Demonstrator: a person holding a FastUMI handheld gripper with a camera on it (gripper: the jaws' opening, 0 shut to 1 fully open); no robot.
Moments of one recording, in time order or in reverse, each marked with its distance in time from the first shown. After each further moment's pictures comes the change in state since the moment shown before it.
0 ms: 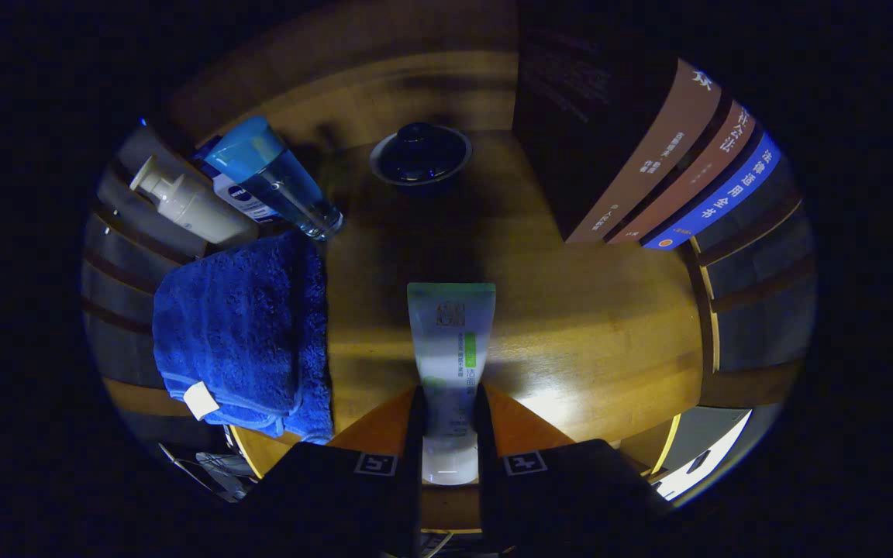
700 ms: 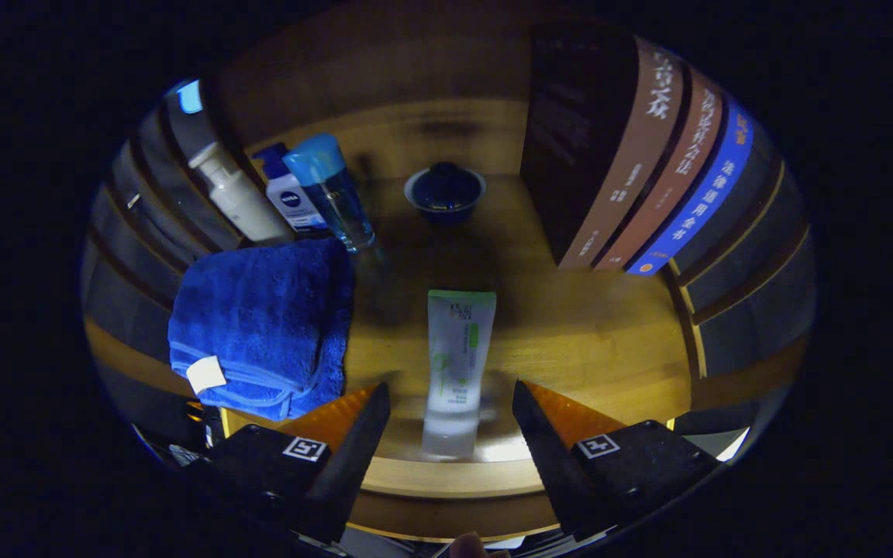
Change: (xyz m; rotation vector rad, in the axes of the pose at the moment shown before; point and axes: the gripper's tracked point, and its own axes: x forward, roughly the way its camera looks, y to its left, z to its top) arm -0.041 -0.001 -0.006 -0.119 -0.286 -0.001
